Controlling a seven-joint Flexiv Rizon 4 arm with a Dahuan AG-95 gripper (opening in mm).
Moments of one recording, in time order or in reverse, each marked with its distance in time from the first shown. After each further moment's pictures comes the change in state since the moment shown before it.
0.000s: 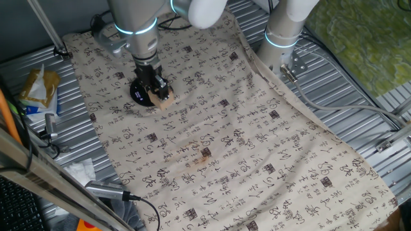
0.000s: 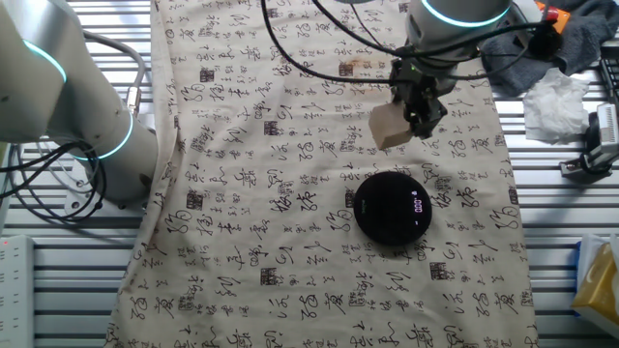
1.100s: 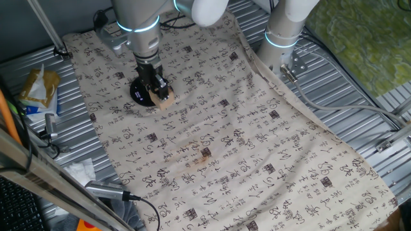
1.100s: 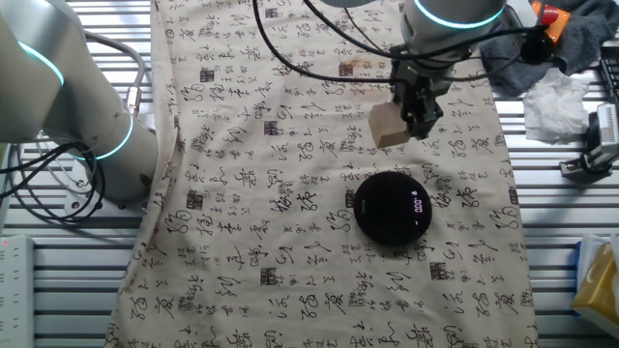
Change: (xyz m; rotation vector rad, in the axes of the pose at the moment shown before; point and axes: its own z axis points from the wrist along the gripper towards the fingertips) arm -0.001 0.001 0.000 0.013 -0.010 0.112
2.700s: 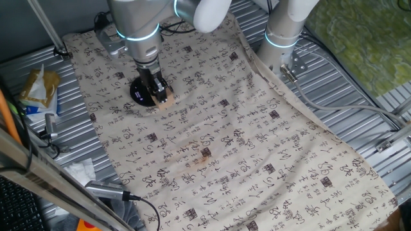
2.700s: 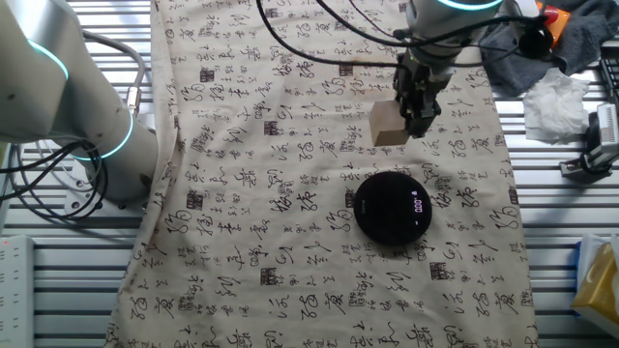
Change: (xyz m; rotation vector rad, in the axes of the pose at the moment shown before) arm -0.001 -0.002 0.003 0.049 0.039 0.117
